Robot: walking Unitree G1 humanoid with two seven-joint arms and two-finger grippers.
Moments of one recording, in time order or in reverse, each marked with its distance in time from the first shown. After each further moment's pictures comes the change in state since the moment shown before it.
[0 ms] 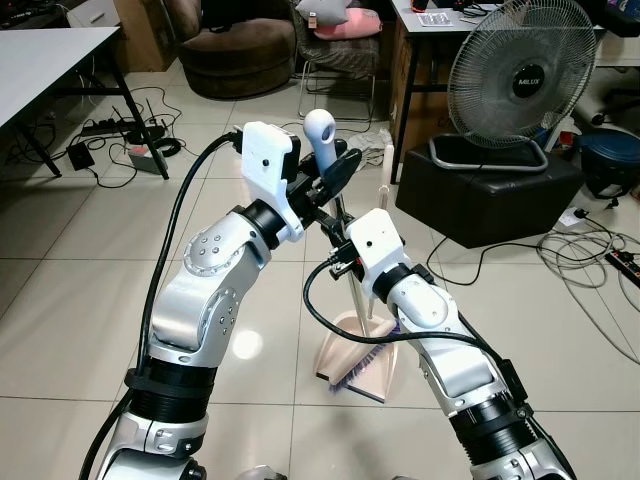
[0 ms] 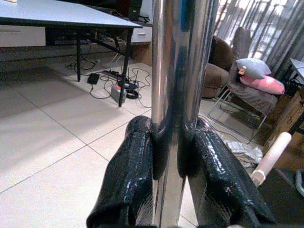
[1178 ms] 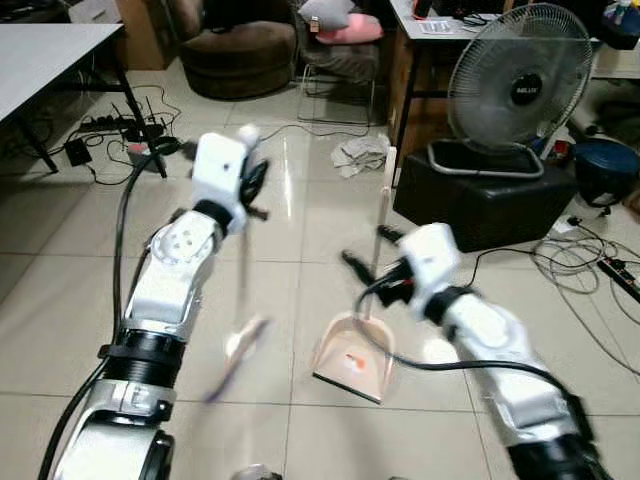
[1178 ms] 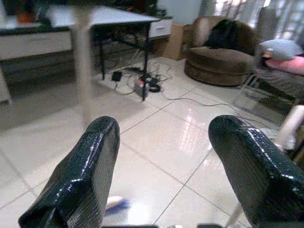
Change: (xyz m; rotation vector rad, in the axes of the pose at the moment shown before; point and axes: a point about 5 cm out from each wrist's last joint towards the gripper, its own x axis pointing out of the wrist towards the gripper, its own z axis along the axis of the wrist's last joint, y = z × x) left arm -0.029 0.087 -0.039 0.297 0.262 0.456; right arm -0.054 -0.036 -0.005 0.137 0.016 0.053
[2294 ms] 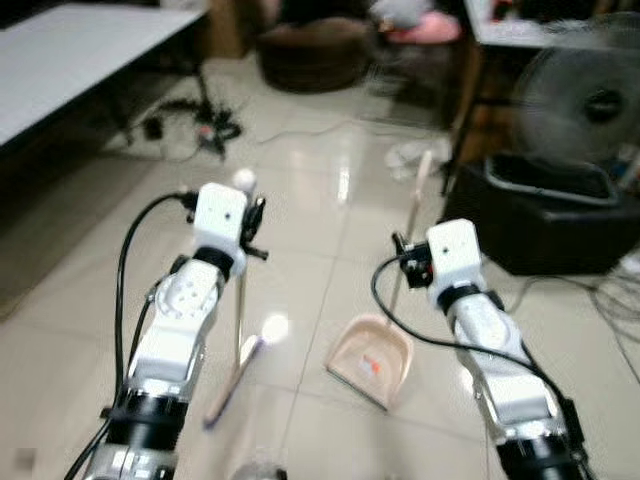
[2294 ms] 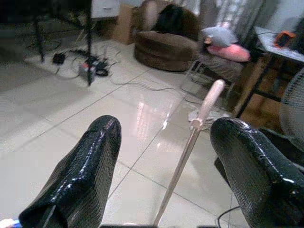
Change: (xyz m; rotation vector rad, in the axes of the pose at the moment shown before) left arm -0.034 -0.028 -0.017 -0.007 -0.024 0.015; right arm 0.001 -0.021 -0.021 -0.085 0.111 -0.446
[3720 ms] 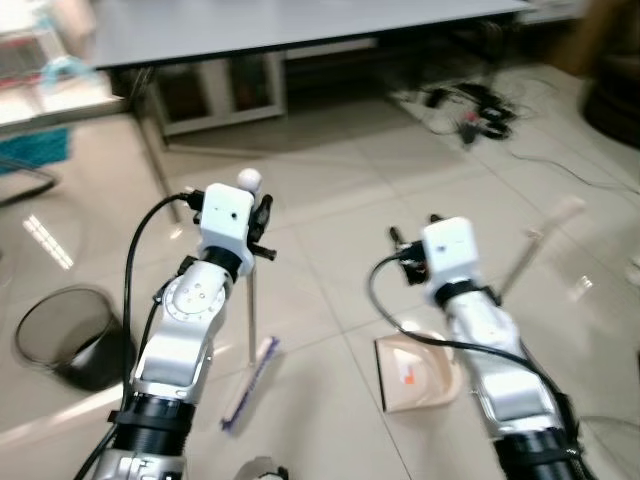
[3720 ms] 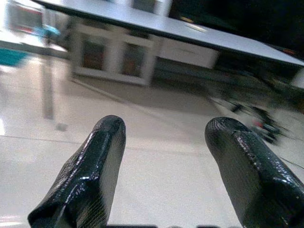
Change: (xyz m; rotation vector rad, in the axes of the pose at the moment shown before) left arm -0.003 -0.002 -0.001 -0.027 0.018 0.031; right arm 0.005 0.016 0.008 -0.004 -0.057 0.077
